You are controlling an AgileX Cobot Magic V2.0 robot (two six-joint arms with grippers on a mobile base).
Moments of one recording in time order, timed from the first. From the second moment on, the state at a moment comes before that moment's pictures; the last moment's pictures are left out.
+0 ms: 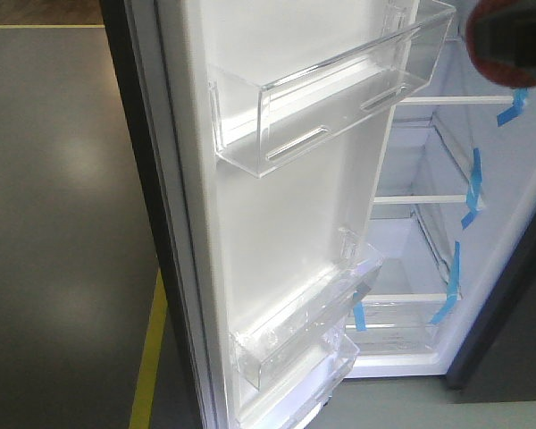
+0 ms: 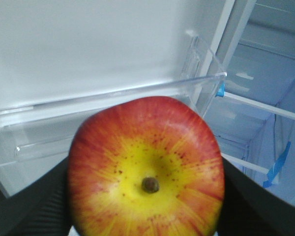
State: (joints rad) left arm -0.01 -0.01 0.02 0.11 0.03 -0.16; right arm 0.55 1.13 -1.62 -0.29 1.05 0.16
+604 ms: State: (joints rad) left arm -0.01 -0.01 0.02 0.11 0.03 -0.16; right arm 0.41 1.60 -2.23 -0.07 1.20 0.02
